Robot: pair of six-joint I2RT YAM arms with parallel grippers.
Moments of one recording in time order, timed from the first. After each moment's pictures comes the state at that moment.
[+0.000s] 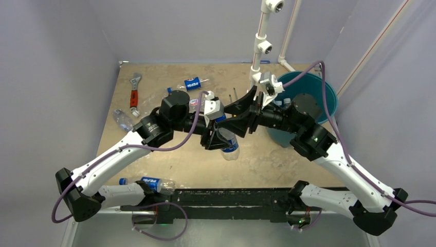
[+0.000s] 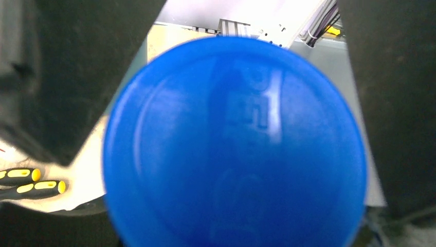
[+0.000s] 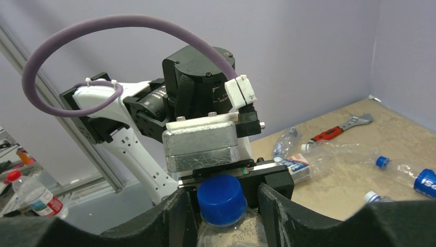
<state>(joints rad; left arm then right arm) -0.82 1.16 1.17 -0.30 0.78 0.00 0.80 0.98 1.19 -0.06 -0.52 0.30</state>
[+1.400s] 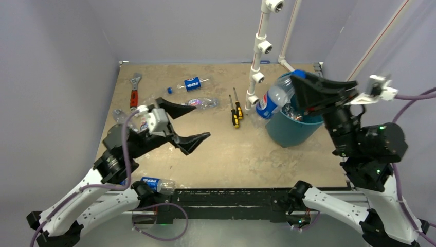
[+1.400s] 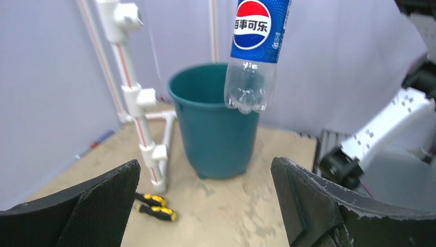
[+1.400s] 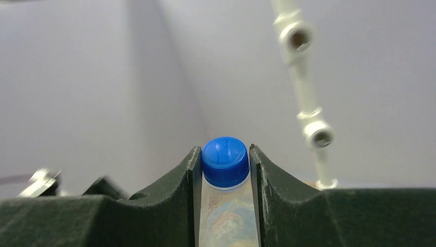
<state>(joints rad) -0.82 0.70 0.91 -0.03 0.31 -0.05 0.80 0.72 1.32 -0.14 0.22 0.21</state>
